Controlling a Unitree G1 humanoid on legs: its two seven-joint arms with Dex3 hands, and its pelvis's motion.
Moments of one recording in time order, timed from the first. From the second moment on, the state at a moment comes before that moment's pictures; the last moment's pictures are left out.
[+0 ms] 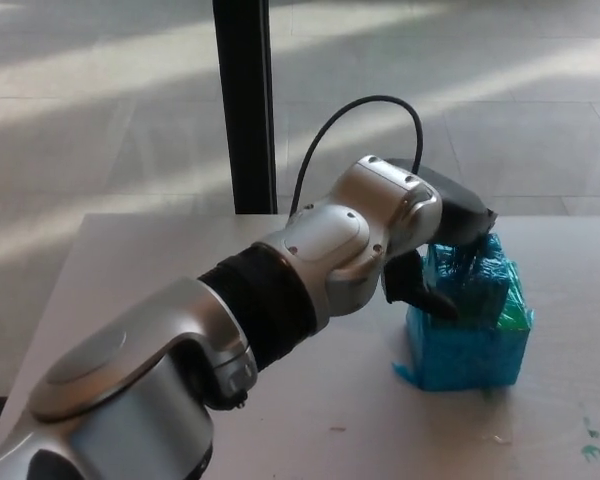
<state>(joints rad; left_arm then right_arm) -1.31 0.11 -0.93 0.71 0.68 0.21 -0.62 -0.23 -0.77 0.06 1.15 -0.22 -0.17 0.41</state>
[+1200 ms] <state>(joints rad) -0.85 -0.09 -0.43 0.73 0.58 0.01 -0.02 -0.24 -0.78 0.07 1.15 -0.24 -0.14 0.42</state>
